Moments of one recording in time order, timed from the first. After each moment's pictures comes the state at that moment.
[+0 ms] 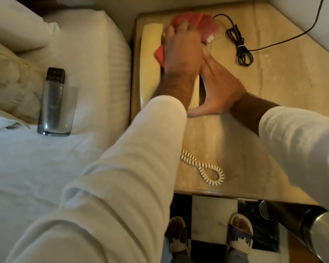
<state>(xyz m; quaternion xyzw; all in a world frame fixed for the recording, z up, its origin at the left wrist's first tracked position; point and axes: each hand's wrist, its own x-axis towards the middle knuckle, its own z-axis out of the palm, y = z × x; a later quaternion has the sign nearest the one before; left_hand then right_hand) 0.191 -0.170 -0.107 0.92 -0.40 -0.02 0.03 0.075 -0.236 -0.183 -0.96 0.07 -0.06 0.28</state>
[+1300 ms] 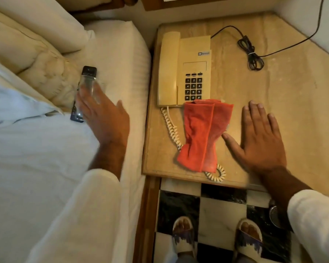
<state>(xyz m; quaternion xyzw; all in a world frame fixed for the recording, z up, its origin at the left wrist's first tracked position) 0.178 0.070 -0.082 0.99 -0.08 0.09 0.07 -0.089 -0.151 -0.191 -0.95 0.30 -0.01 0.08</state>
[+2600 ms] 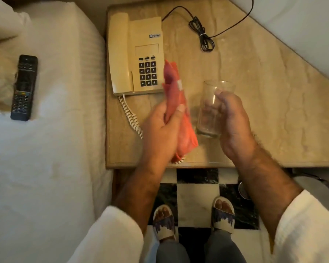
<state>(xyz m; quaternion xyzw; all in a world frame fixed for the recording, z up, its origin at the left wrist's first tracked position) 0.002 -0.029 -0.084 0.81 -0.13 -0.32 0.48 -0.086 -0.153 -0.101 -0.35 0.49 -0.18 0.78</state>
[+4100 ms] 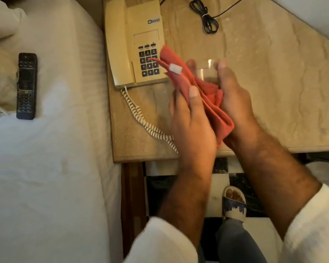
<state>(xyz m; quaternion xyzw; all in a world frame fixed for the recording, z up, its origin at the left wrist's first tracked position) -0.050 -0.060 -0.073 0.79 -0.07 -0.27 0.55 -0.070 -0.136 -0.077 -0.45 0.48 -0.18 0.73</state>
